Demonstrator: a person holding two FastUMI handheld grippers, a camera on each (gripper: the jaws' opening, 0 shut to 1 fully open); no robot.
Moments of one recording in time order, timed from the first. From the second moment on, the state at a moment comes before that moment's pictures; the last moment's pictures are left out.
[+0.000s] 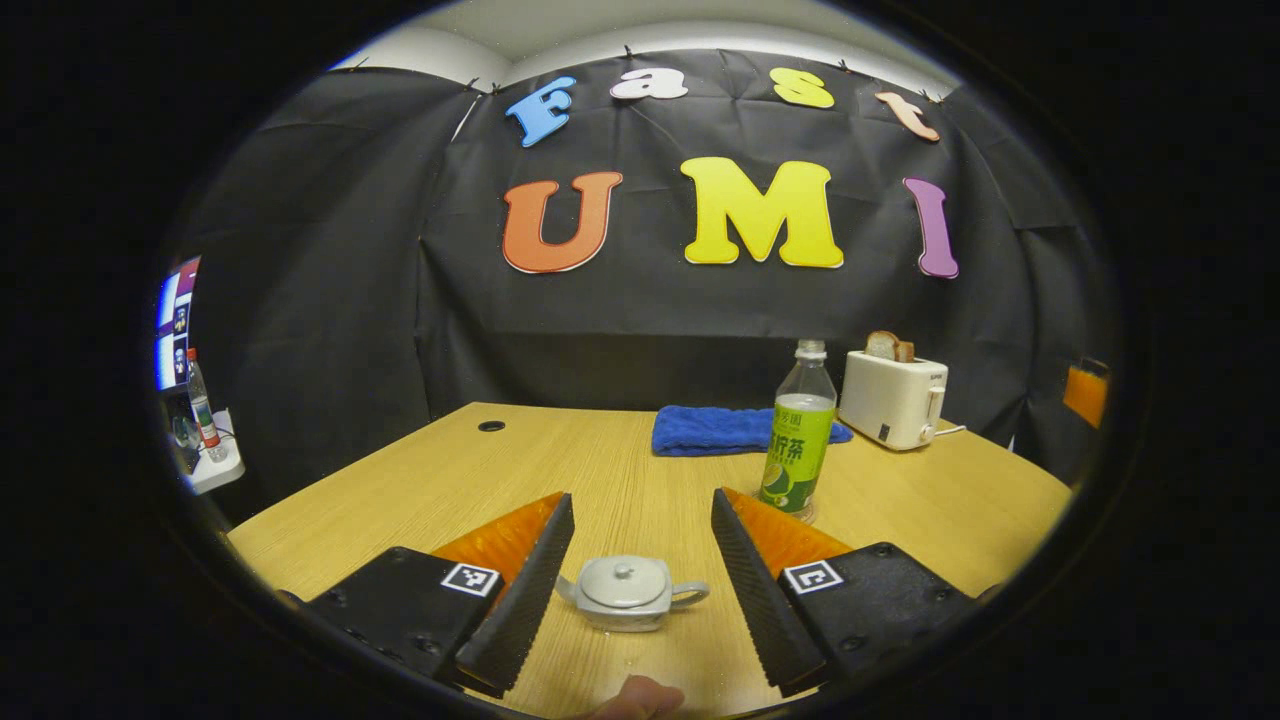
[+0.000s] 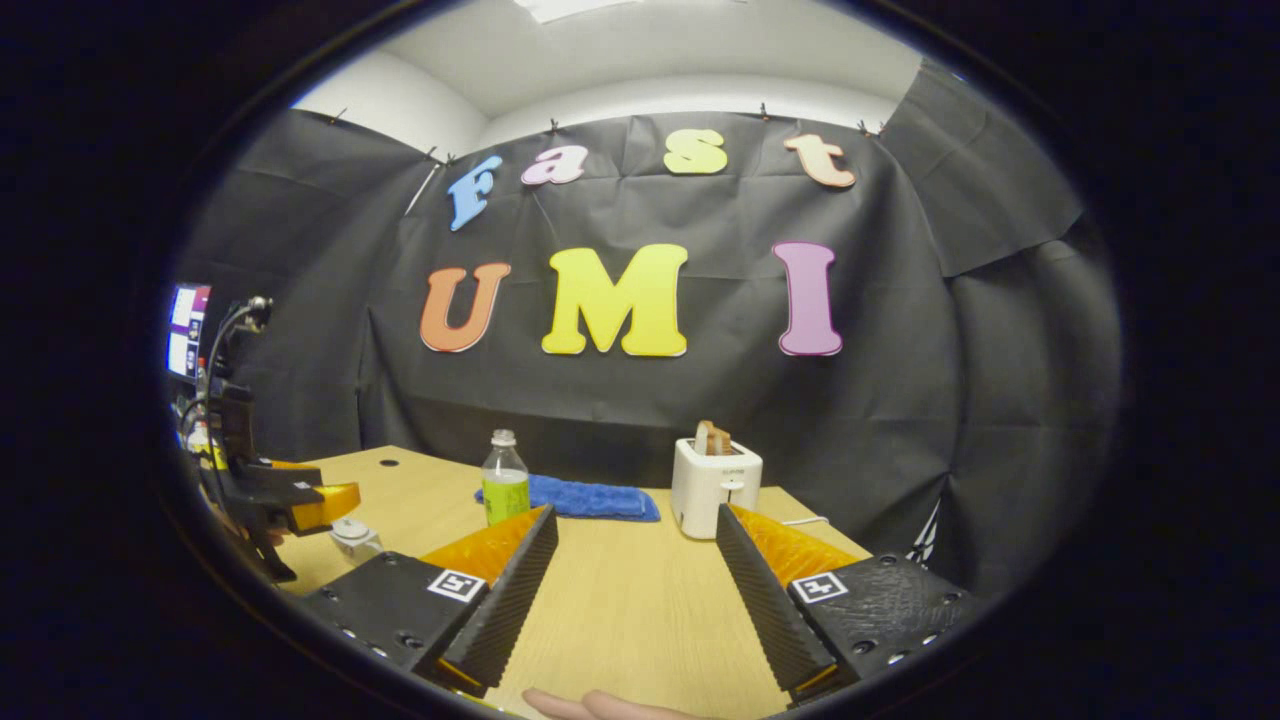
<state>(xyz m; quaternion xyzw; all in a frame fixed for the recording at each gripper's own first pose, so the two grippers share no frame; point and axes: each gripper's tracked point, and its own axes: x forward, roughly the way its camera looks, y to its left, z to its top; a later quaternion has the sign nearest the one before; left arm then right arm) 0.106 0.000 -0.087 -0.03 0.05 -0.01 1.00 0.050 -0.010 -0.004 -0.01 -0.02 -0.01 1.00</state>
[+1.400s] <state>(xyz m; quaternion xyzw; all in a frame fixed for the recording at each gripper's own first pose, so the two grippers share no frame) -0.021 -0.028 -0.001 0.01 0.00 -0.03 1.00 -0.022 -0.008 0.010 -0.03 0.00 -0.04 1.00</state>
